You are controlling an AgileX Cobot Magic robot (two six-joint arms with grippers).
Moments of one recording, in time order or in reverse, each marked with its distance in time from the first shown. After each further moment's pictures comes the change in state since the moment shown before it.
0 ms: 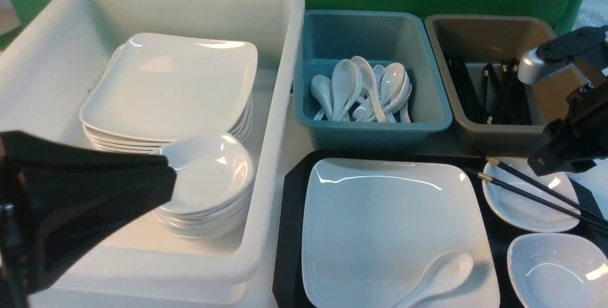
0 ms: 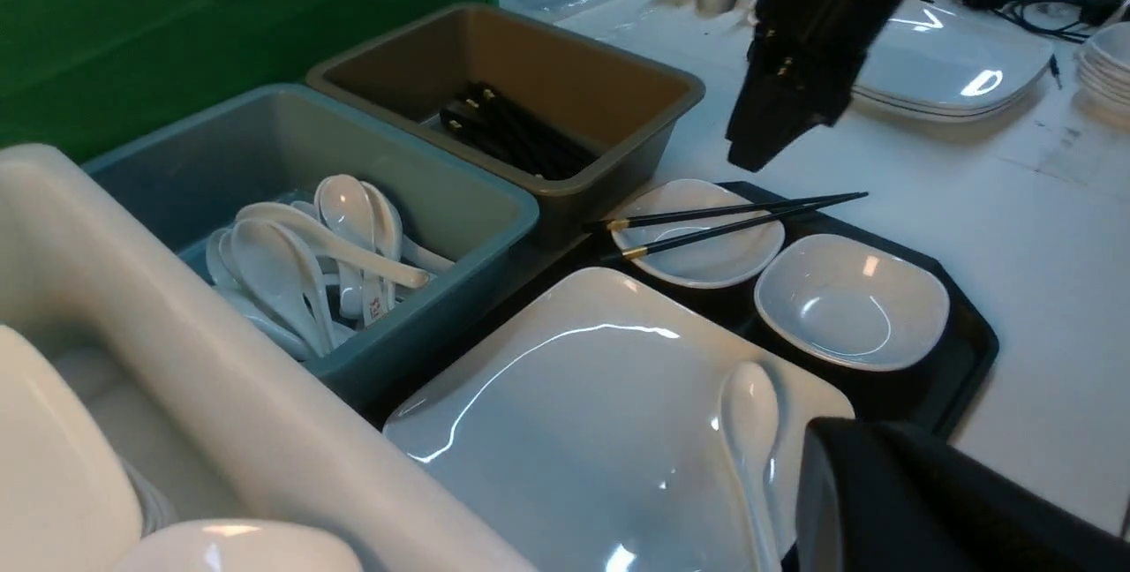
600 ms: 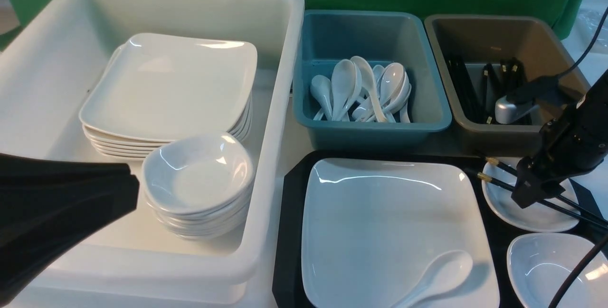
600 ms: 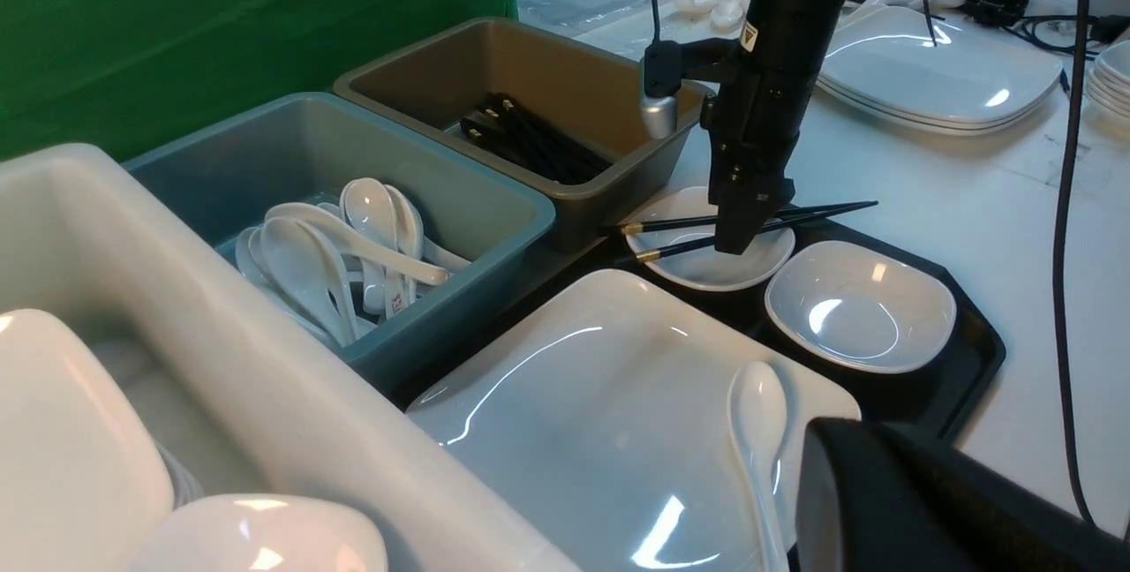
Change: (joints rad) right arm -0.056 0.285 -0.059 -0.036 -0.056 -0.121; left arm 0.000 -0.041 0.001 0.062 0.024 -0.074
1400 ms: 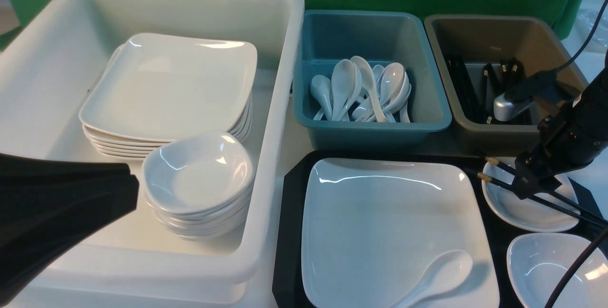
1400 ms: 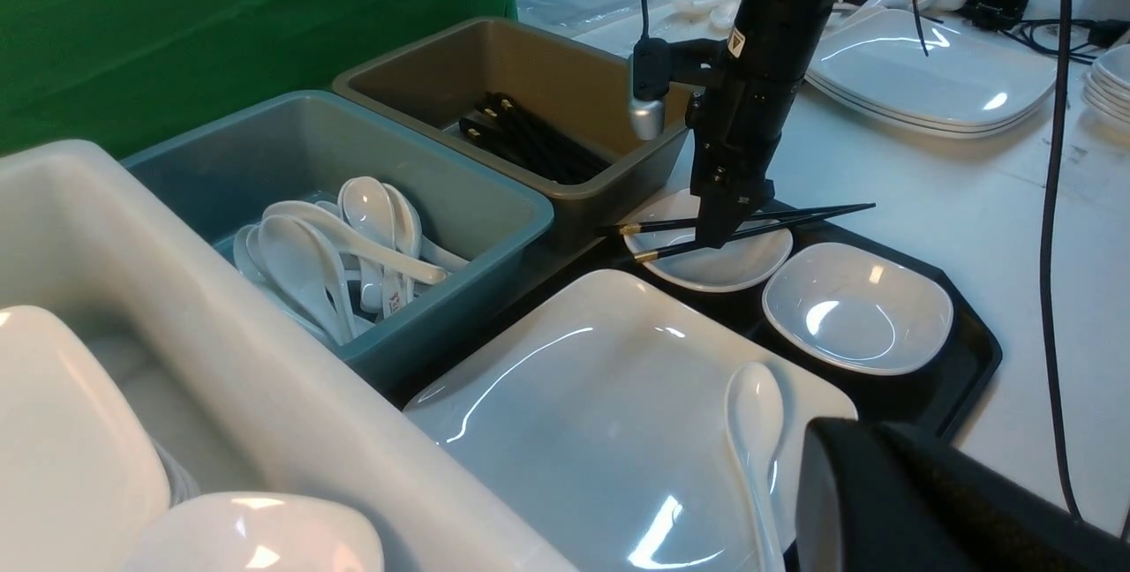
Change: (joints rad) right arm 0.000 0.010 -0.002 -0.026 -0.066 -0.003; left arm 0.000 0.000 0.000 0.000 0.000 -0.003
